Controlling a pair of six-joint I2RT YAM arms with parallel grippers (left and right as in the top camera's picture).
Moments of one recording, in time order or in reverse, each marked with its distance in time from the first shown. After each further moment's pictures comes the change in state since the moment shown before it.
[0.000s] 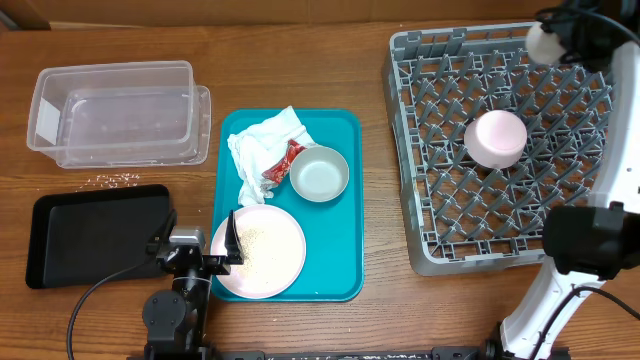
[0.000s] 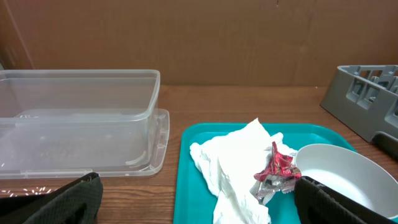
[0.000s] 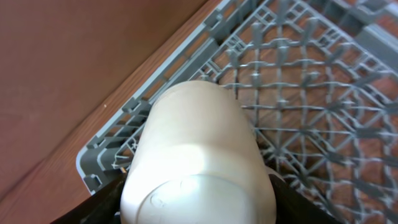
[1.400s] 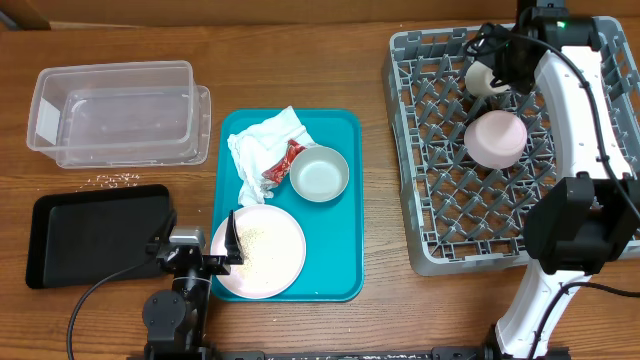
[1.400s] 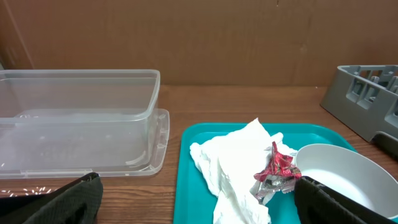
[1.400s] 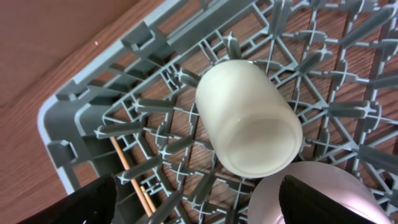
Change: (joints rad) left arm 0.000 0.000 0.000 0.000 0.000 0.000; right arm 0.138 0.003 -0.385 0.293 -0.021 -0.036
